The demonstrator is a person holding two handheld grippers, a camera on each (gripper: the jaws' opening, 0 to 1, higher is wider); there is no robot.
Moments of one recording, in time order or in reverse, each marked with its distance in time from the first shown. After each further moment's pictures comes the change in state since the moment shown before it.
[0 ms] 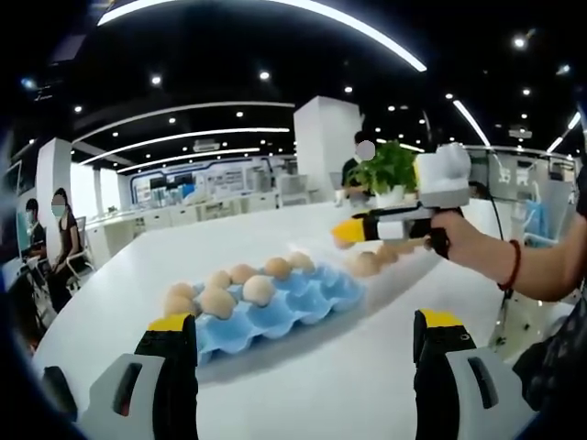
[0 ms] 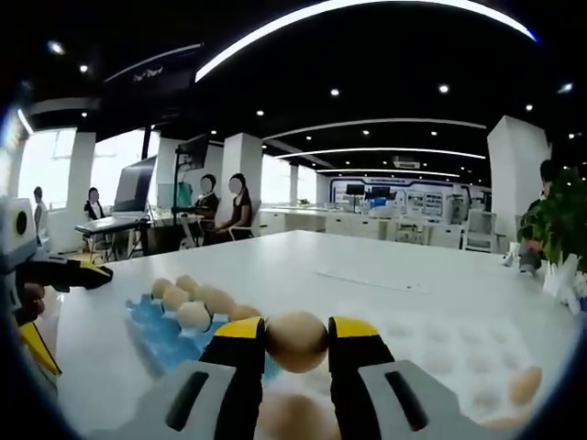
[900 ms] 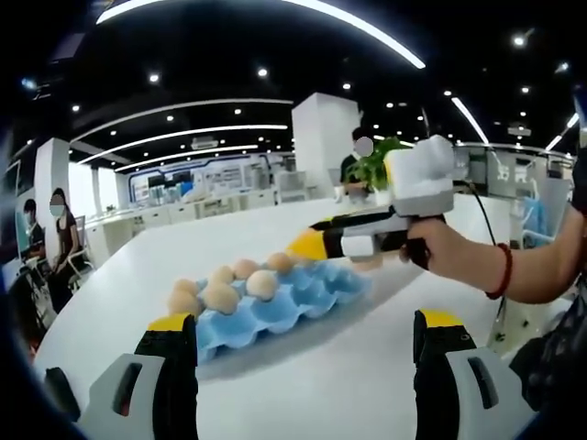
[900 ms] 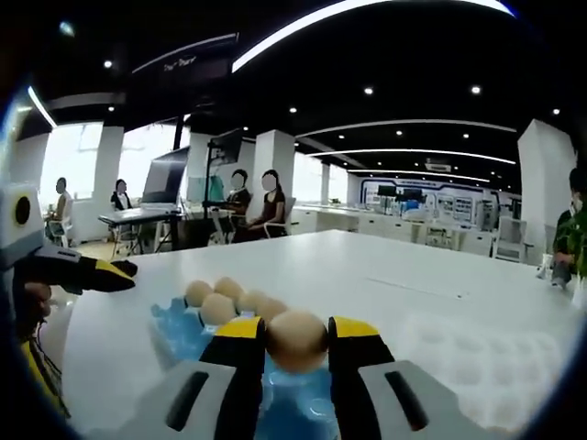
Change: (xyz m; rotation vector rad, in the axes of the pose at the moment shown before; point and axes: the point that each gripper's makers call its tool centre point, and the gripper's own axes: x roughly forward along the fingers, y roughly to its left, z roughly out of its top) left arm -0.002 0.006 -0.003 0.005 0.014 -0.013; right arm 0.044 0.068 -0.003 -0.046 0.013 0.143
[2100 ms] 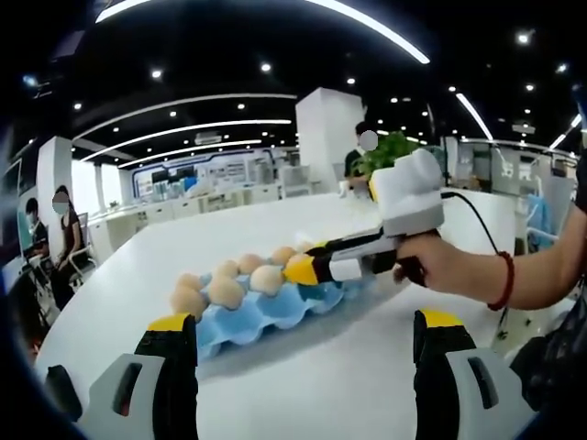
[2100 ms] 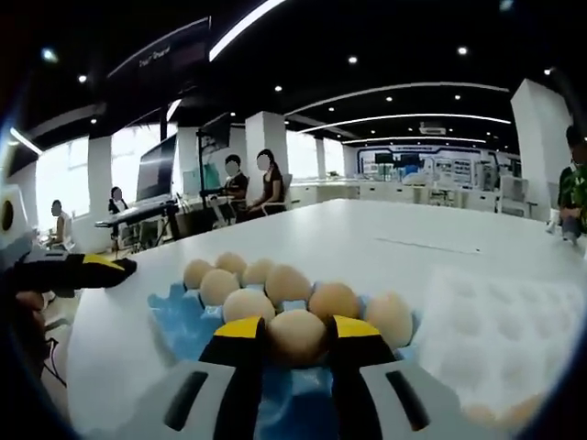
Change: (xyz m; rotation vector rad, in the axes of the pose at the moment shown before) left arm 0.002 0.007 -0.006 -0.001 0.028 0.022; right arm 0.017 0.011 -0.038 0.132 0.107 0.015
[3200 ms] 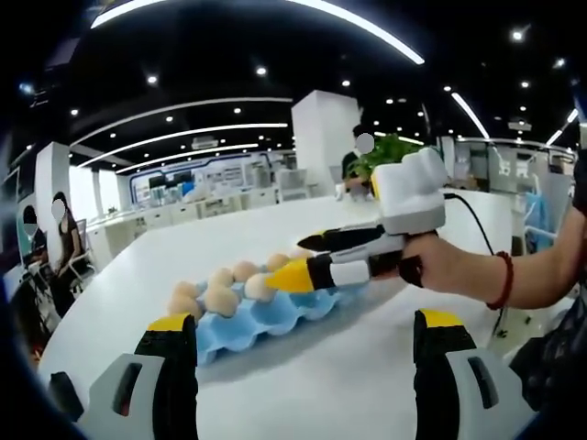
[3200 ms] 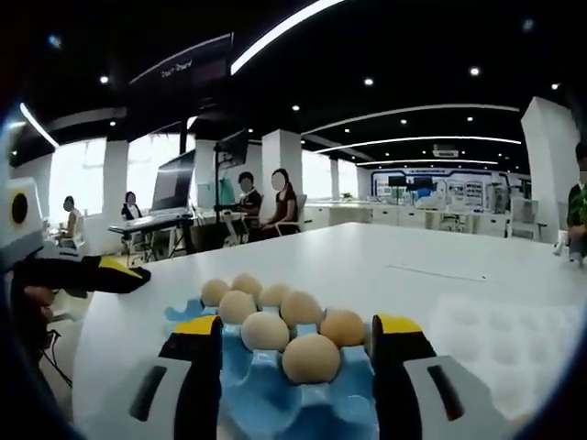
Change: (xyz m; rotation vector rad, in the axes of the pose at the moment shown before) left arm -0.002 -0.009 0.009 0.017 -0.017 -0.011; right arm -0.011 0.012 0.023 -0.043 -0.096 0.069
